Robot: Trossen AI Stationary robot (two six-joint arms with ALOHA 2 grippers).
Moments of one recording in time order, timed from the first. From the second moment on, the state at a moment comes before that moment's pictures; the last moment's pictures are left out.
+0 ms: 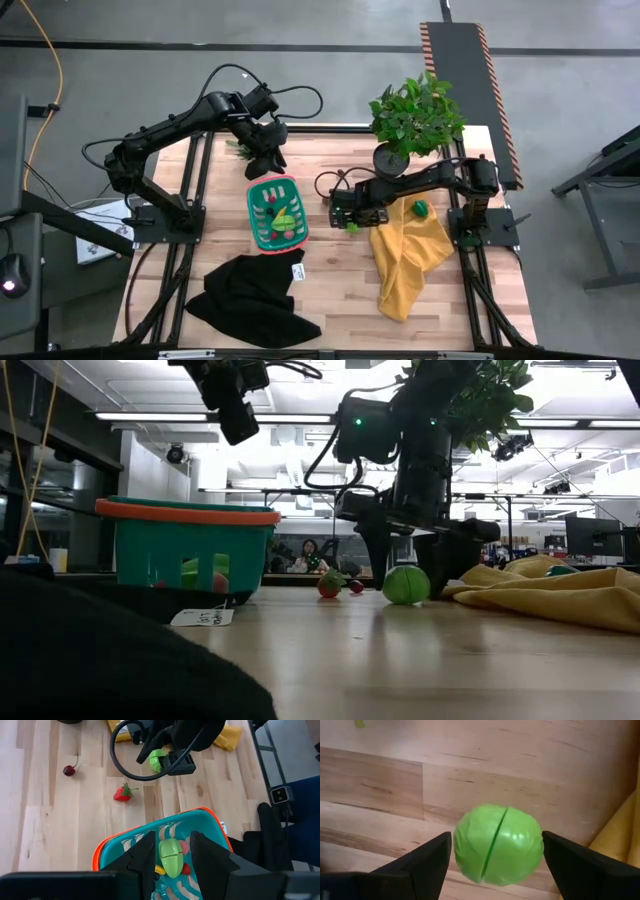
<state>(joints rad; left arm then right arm) 0.68 1.51 1.50 -1.15 0.60 0.44 -0.04 1.90 1.21 -0.68 -0.09 1.39</state>
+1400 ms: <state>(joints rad) 0.68 1.51 1.50 -1.14 0.40 0.44 -0.04 1.86 1.25 -0.46 -0.12 1.19</state>
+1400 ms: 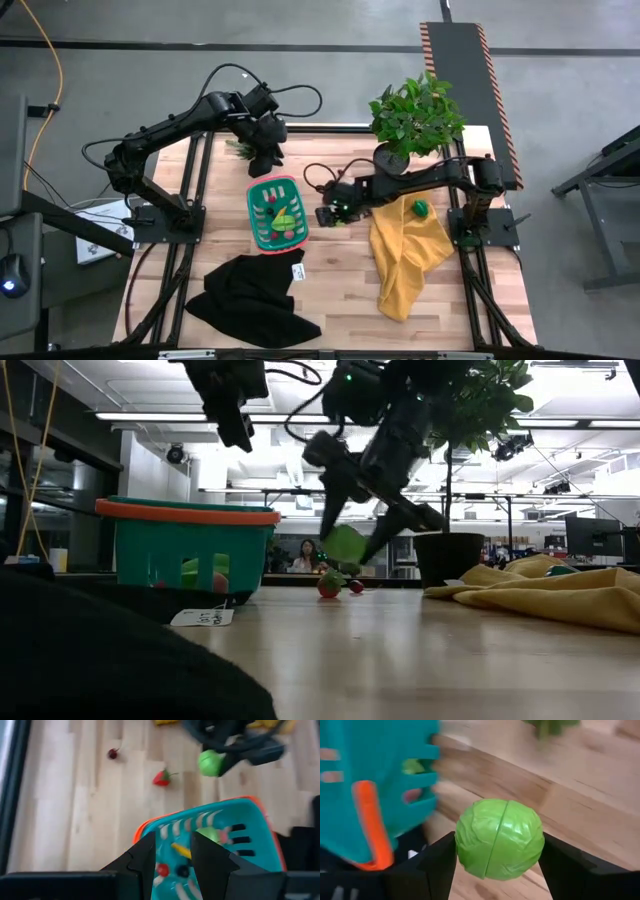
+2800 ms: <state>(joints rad) 0.68 1.51 1.76 -1.39 0.01 0.33 -0.04 1.86 1.41 -0.15 -0.03 0.61</state>
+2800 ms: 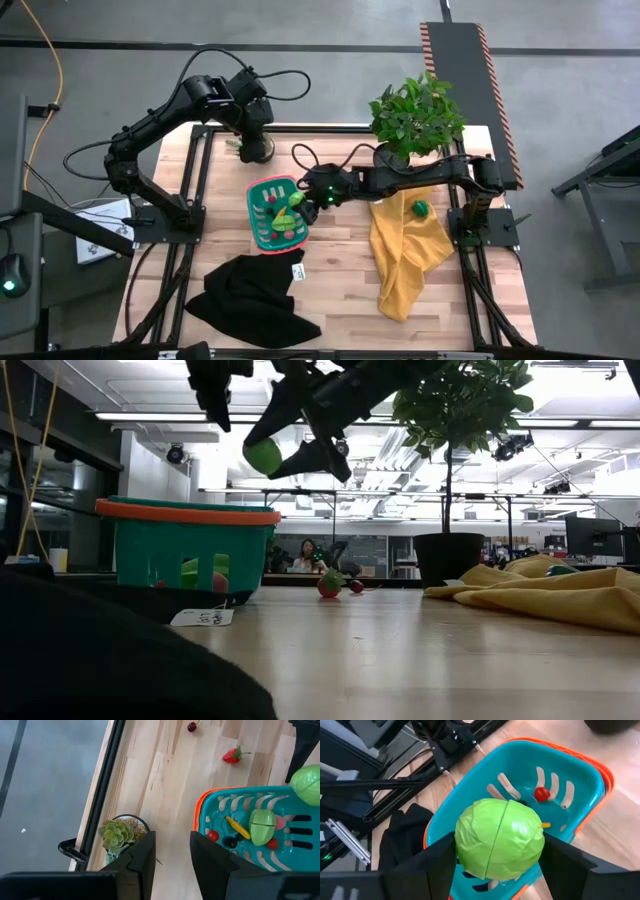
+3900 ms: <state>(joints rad) 0.68 1.51 1.76 -1.45 0.02 0.28 -0.04 1.99 1.48 -0.04 -0.12 0.49</state>
